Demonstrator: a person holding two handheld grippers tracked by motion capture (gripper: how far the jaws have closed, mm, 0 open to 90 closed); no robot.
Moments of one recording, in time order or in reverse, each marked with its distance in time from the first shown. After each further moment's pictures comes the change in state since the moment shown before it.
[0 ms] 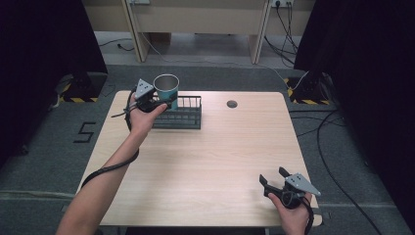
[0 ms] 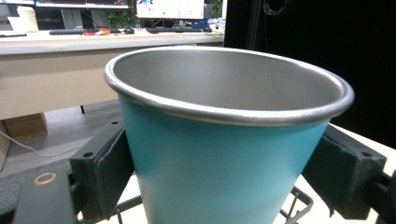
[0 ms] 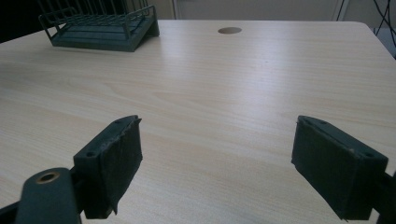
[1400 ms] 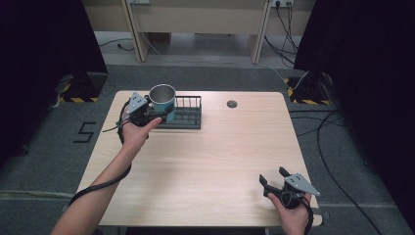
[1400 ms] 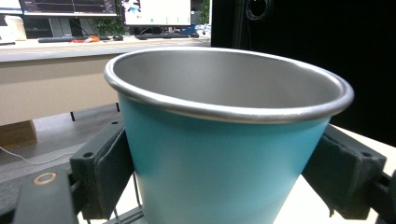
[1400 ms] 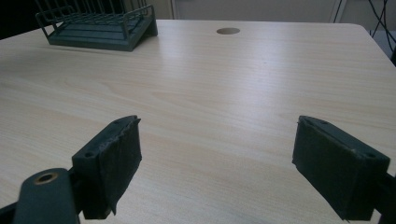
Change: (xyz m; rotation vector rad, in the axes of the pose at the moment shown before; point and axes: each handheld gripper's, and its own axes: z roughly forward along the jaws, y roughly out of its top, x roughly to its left) left arm -0.016 -0.013 -0.044 -0.033 -0.053 0.029; right arm 0.002 0.000 0.000 0.001 -0.011 -0.004
